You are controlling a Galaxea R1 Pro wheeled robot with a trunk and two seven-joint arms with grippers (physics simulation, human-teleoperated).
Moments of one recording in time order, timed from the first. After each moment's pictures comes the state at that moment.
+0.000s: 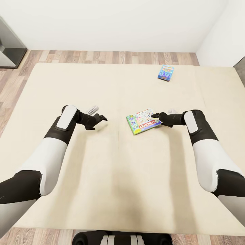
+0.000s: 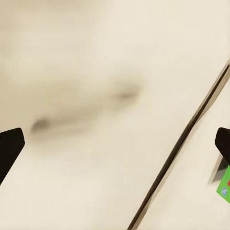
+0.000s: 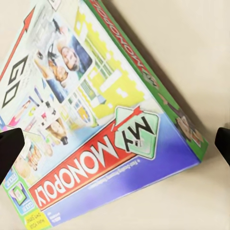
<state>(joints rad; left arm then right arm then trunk) -1.29 -0.03 -0.04 -0.80 1.12 1.00 0.61 -1.29 -0.08 -0.20 -0.72 -0.38 0.99 0.21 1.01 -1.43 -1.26</state>
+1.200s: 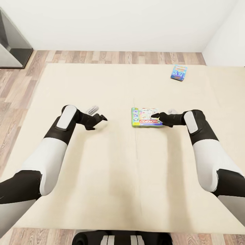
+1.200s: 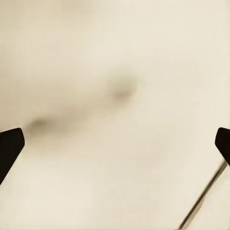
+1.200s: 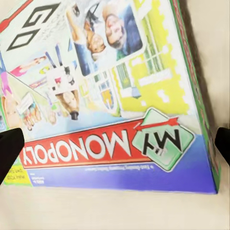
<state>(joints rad) -1.29 -0.03 -0.04 -0.80 1.12 1.00 0.61 -1.29 -0.08 -0.20 -0.72 -0.37 0.99 0.21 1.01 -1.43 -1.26</state>
